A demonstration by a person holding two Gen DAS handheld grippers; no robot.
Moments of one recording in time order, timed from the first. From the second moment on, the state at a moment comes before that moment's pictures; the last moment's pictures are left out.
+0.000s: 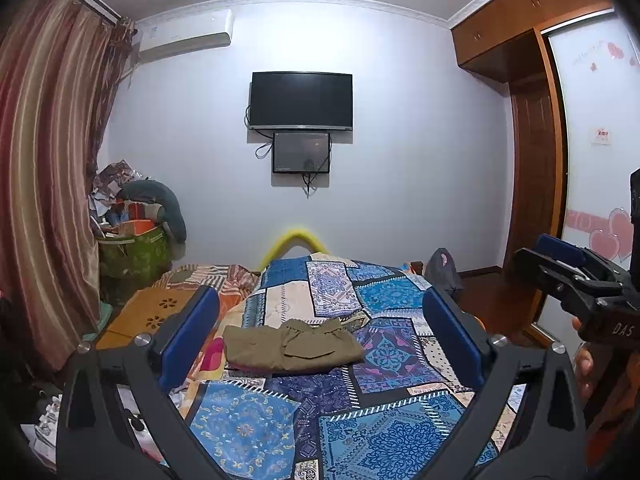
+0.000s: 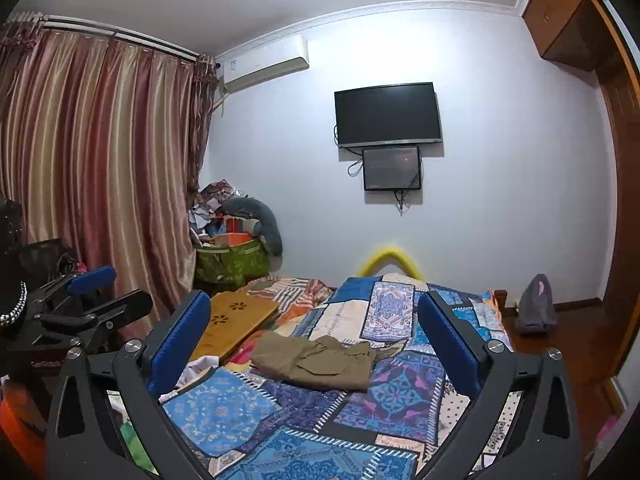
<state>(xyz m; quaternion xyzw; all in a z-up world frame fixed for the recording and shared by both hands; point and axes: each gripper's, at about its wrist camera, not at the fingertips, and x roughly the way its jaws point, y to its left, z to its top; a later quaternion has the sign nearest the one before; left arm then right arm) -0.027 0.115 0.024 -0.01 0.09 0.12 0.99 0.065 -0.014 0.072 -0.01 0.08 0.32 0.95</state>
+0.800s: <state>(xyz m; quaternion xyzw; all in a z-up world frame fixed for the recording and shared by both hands) -0.019 0.124 0.015 -0.03 0.11 0.12 0.99 0.066 -0.019 0.062 -0.01 0.11 0.32 0.94</state>
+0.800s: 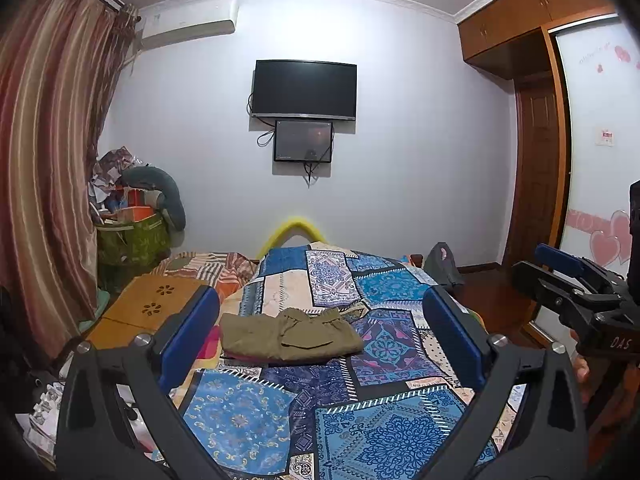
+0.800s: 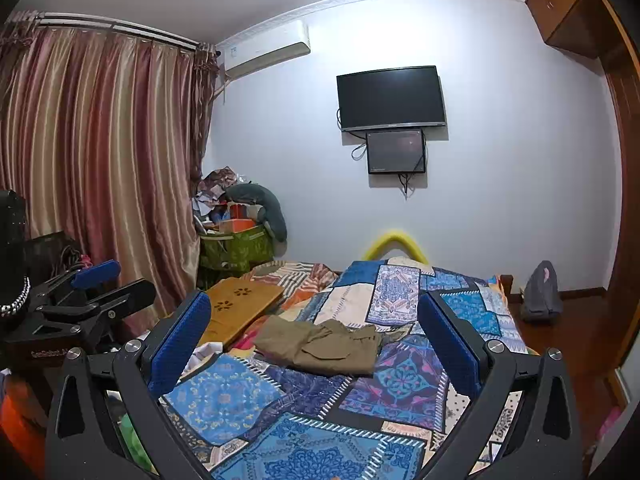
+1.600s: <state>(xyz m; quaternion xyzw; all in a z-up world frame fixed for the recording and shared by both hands) -0.015 0.126 0.009 -0.03 0.11 0.11 0.99 0.066 -0.017 0.062 -0.01 0.11 0.33 0.94</state>
